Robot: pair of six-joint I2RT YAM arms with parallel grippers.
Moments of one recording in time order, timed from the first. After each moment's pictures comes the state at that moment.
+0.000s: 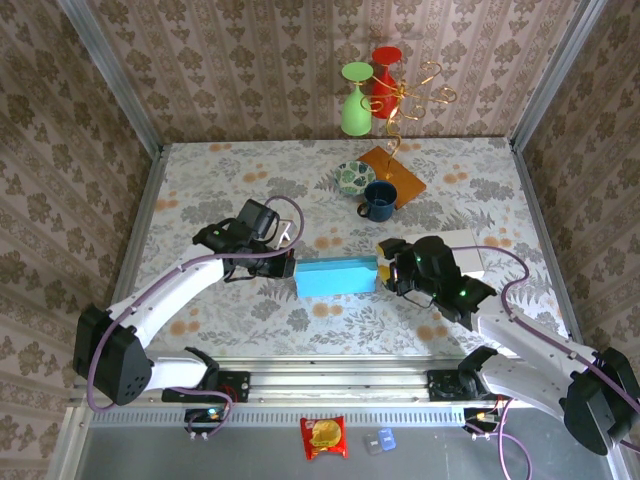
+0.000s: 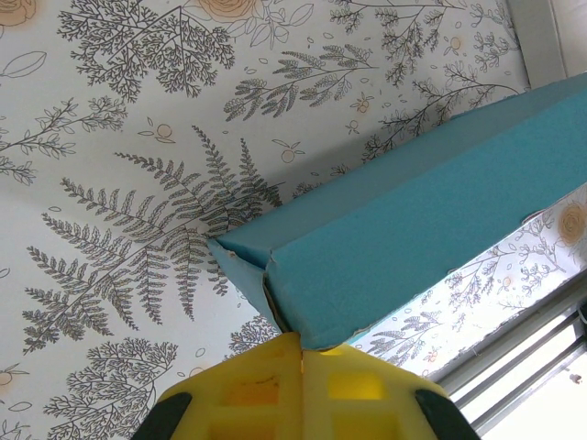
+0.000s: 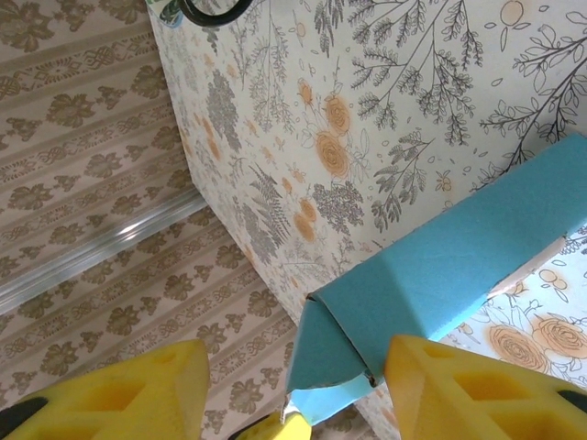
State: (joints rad) left arm -0.62 1.29 1.01 -0.82 0.31 -0.34; right arm 0.57 0.98 0.53 -0.09 -0.08 1.83
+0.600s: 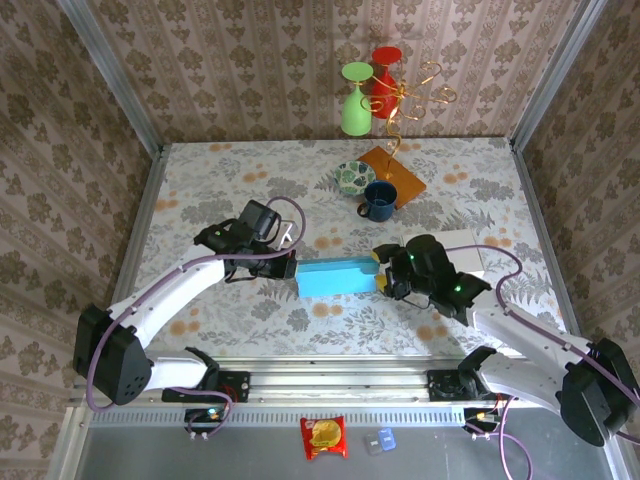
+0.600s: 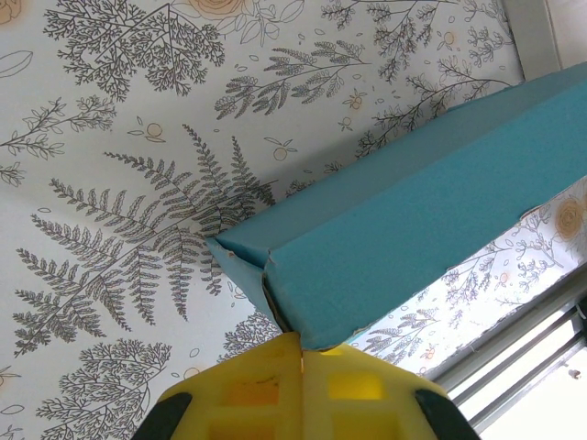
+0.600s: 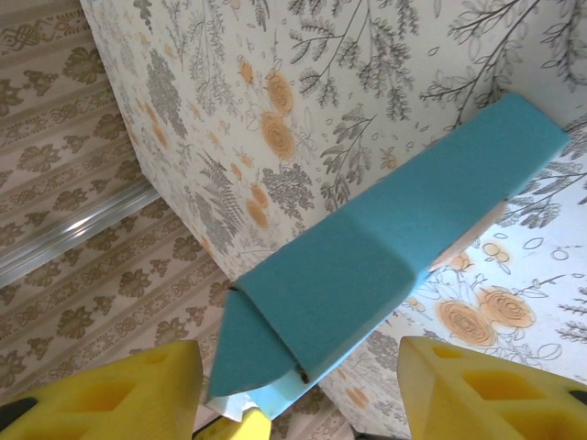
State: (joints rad) left arm -0.64 1.29 1.01 -0.81 0.31 -0.34; right arm 0.59 1.03 0.57 -0.16 -0.12 1.83
